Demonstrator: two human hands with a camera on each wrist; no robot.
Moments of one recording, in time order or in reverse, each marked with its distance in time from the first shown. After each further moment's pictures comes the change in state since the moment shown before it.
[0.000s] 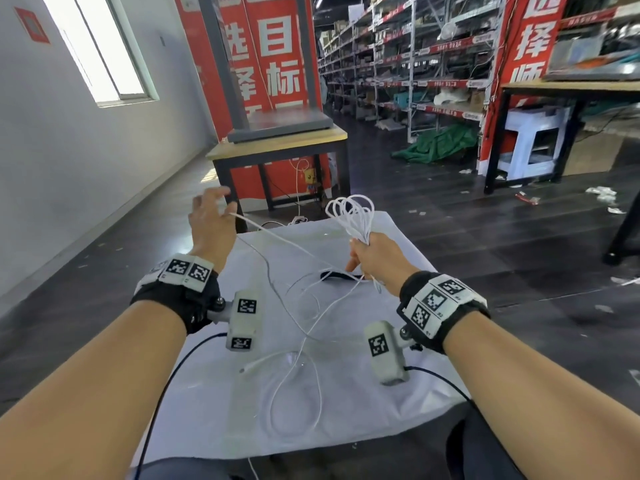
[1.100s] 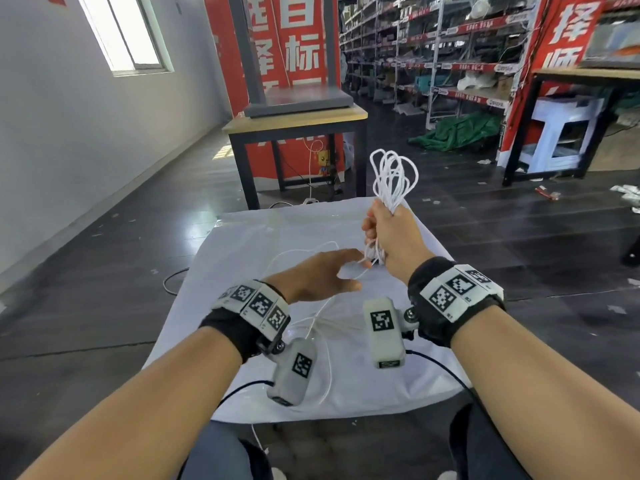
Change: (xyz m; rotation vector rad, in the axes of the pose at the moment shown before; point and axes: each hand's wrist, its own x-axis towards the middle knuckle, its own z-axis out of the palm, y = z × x) left_hand -0.107 0.039 0.035 0.273 -1.068 0.263; right_hand -0.005 -0.019 0.018 0.570 0.172 0.046
